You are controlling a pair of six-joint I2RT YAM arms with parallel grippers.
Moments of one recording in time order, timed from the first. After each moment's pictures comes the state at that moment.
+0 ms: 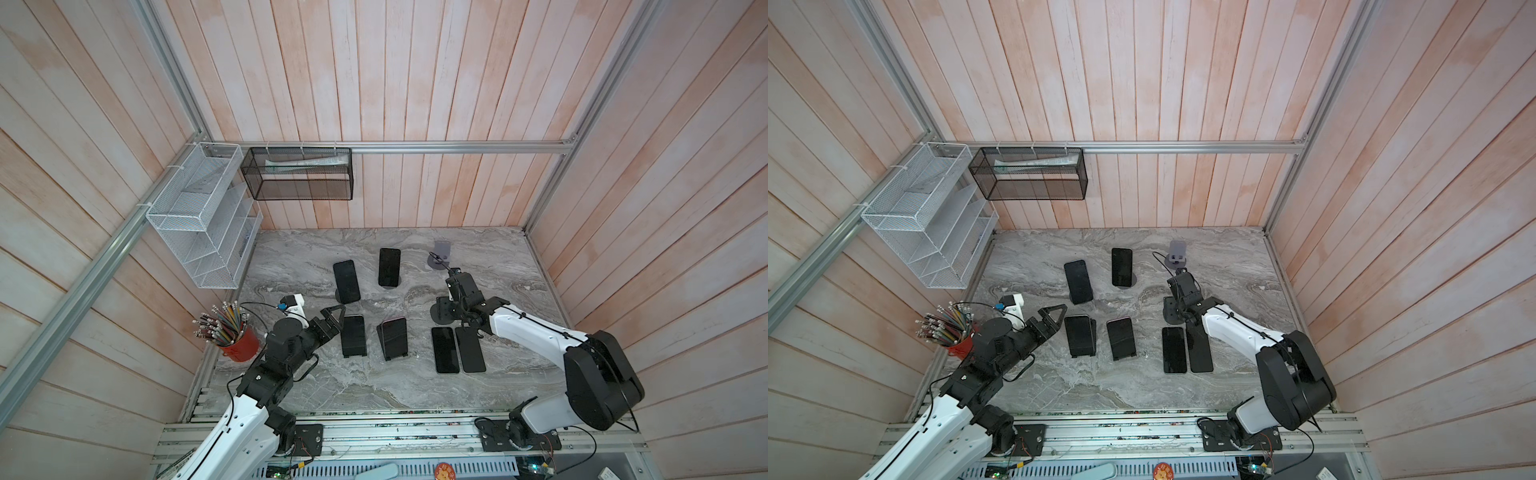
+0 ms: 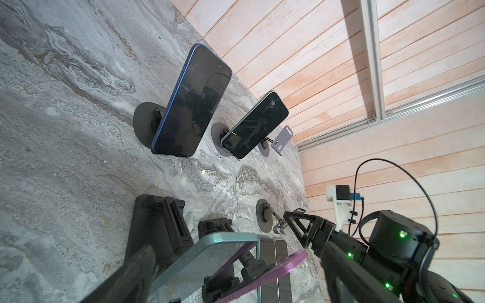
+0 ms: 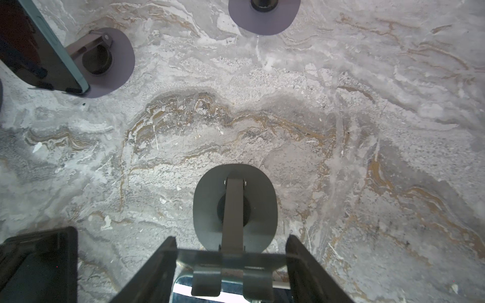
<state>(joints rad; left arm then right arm) -0.41 0.63 0.43 -0.16 0.08 -0.94 0.53 1.48 0.86 -0.30 0.21 0.37</state>
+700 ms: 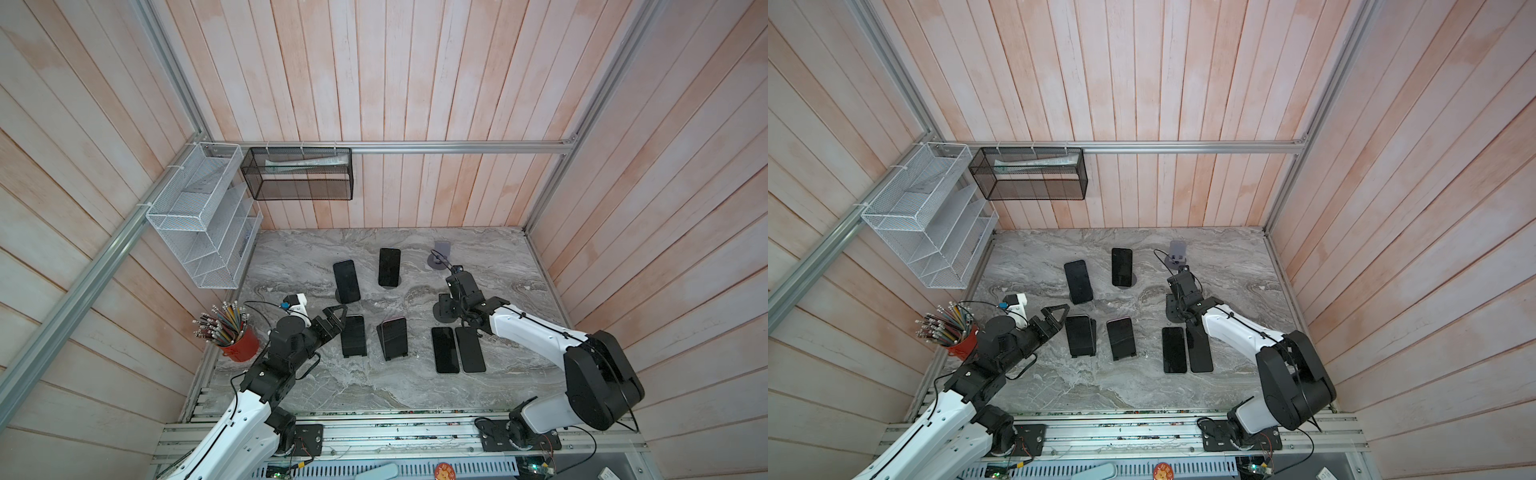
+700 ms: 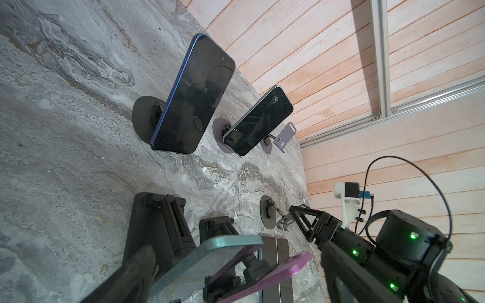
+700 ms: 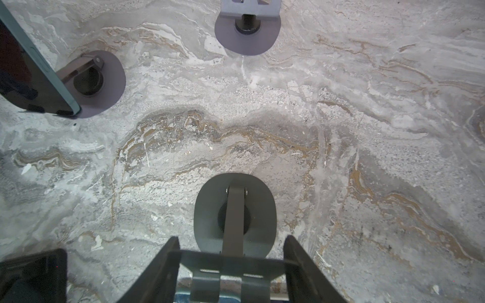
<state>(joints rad) -0.41 0.67 0.43 -0.13 0.10 -0.94 0.53 1.48 0.86 -0.28 0.25 0.37</state>
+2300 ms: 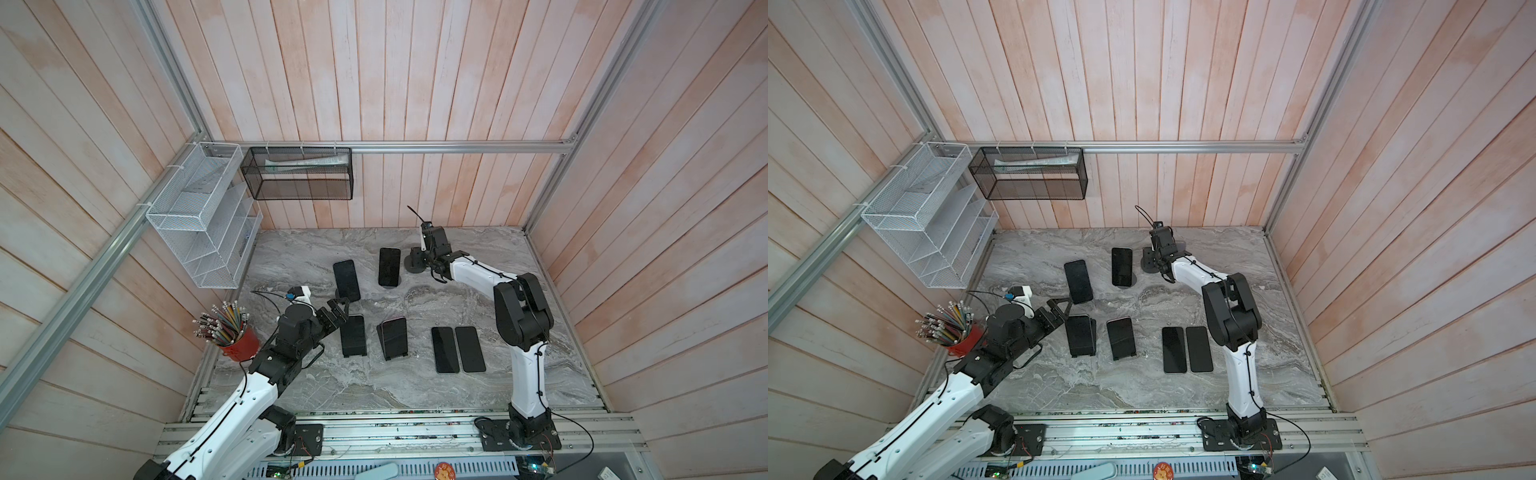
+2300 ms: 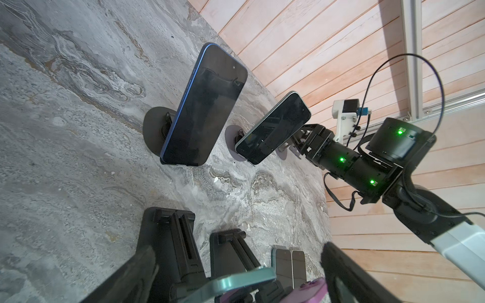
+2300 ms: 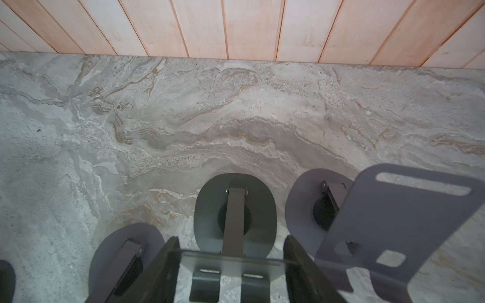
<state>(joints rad) -0.41 0.83 0.50 -0.09 0.05 -0.90 0.46 2.14 1.60 -0.16 0.11 0.24</state>
